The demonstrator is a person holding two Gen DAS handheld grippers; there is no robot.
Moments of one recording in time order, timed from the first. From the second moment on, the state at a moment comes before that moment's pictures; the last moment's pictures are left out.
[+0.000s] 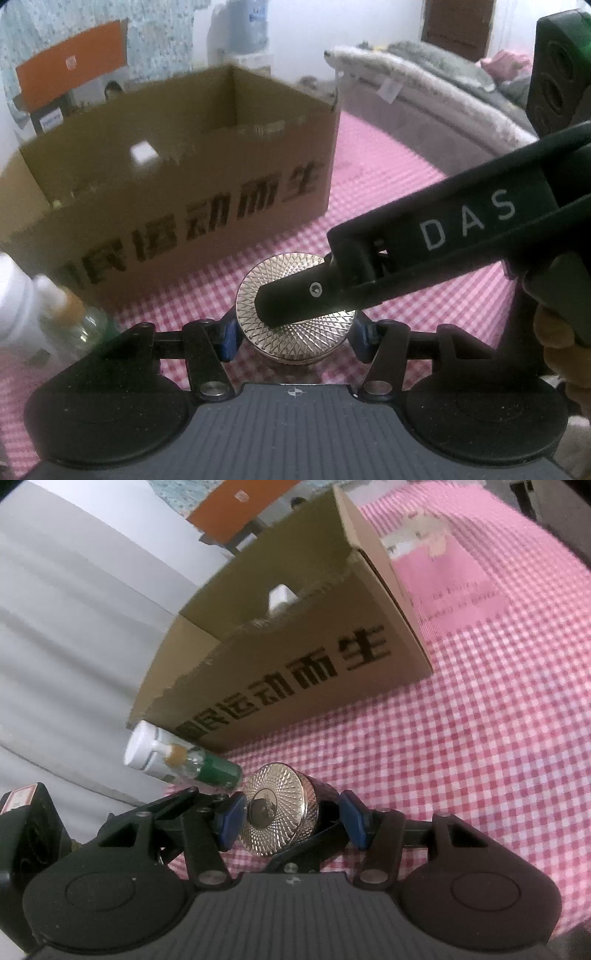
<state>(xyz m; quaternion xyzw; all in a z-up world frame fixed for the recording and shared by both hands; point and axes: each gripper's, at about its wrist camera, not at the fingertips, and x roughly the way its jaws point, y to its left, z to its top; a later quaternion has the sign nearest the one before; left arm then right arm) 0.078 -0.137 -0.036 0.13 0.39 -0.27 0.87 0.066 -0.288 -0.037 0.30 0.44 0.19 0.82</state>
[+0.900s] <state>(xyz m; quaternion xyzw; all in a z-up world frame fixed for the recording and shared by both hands) 0.246 -0.130 0.047 0.01 0.44 -0.21 0.88 0.248 -0.292 0.074 0.19 0.45 0.26 0.83</state>
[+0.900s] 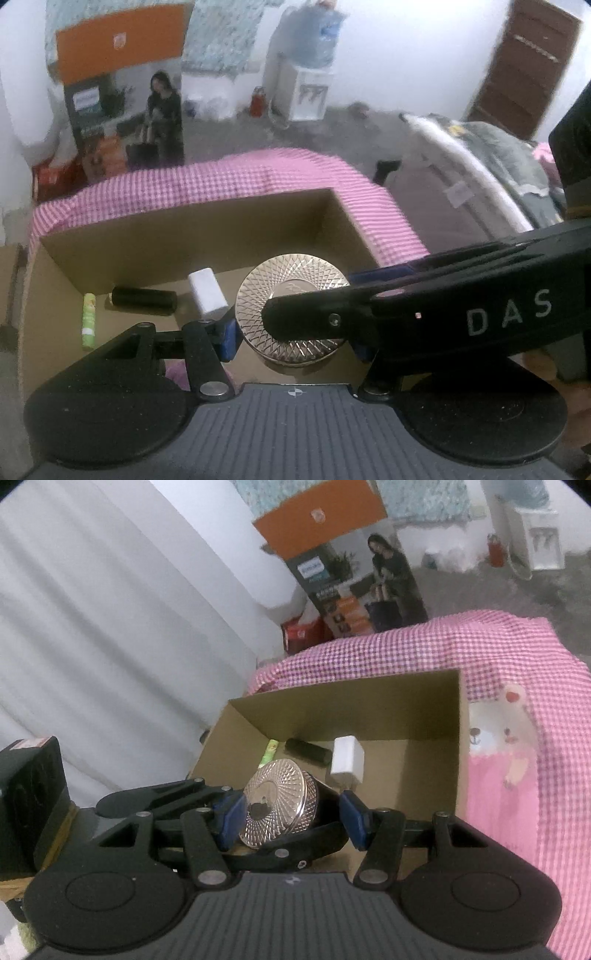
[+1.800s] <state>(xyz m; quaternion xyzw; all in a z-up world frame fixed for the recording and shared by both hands) 0.324 -0.145 0.002 -0.03 0.52 -0.18 0.84 0.352 -0.283 0.034 0.09 0.54 0.24 0.80</state>
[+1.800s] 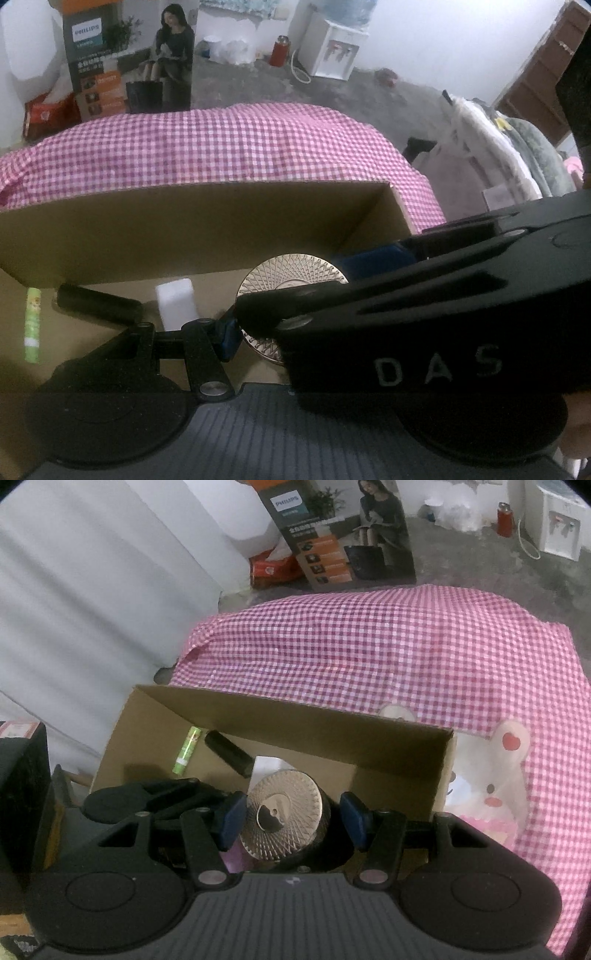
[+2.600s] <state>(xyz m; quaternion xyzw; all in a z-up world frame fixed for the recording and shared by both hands) 0.269 -0.114 0.050 -0.04 0.47 -0.19 0.86 0.287 -0.312 0.075 0.17 0.45 0.27 0.84</state>
